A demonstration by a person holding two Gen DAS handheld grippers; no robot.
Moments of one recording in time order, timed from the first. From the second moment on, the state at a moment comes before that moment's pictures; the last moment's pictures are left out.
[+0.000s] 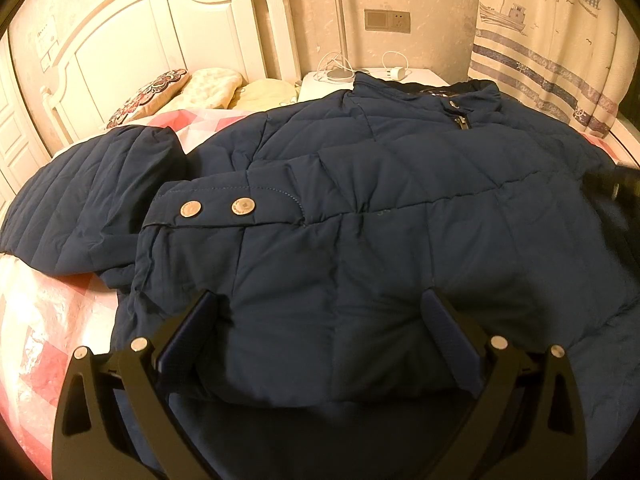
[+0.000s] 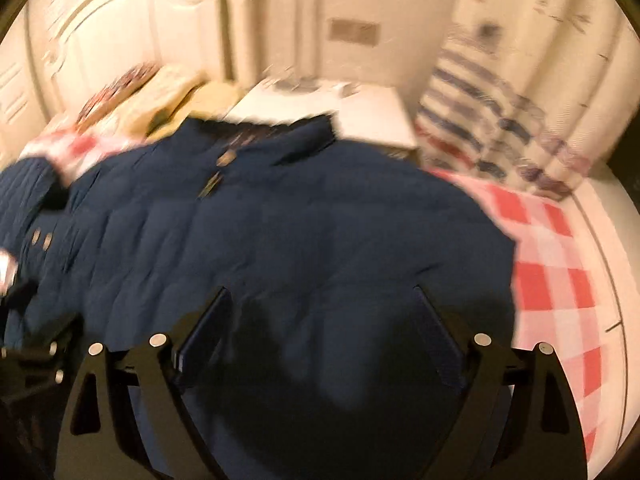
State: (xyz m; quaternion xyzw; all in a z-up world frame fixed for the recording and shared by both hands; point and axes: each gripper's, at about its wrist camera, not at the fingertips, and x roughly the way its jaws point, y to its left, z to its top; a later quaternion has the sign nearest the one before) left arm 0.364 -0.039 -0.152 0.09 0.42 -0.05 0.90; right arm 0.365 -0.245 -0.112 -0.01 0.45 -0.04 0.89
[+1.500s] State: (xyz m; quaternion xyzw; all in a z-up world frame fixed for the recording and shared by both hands) left arm 0.378 0.340 -0.111 -0.46 0.27 0.05 0.84; right arm 0.309 -0.170 -0.142 0.00 0.44 -0.01 0.90
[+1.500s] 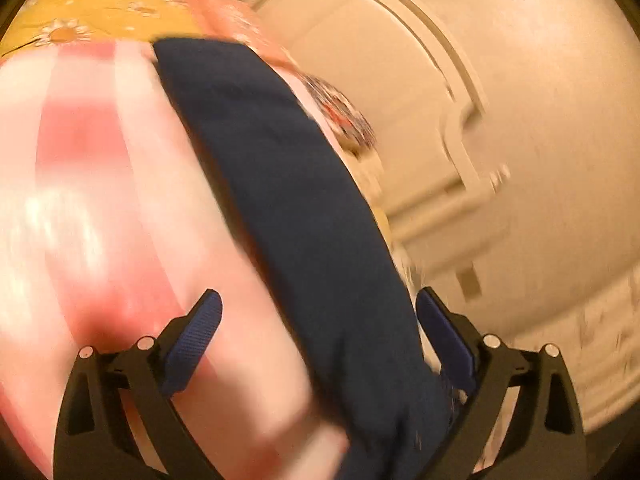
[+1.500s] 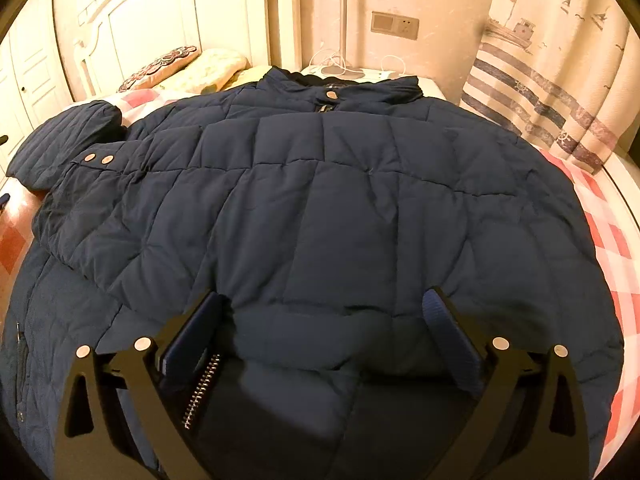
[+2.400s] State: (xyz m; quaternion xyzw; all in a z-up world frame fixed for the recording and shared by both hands) left arm 0.355 -0.084 -0.107 -0.06 0.38 -0.30 0.87; right arm 0.234 -0.300 -0.128 0.35 0.22 -0.13 0.90
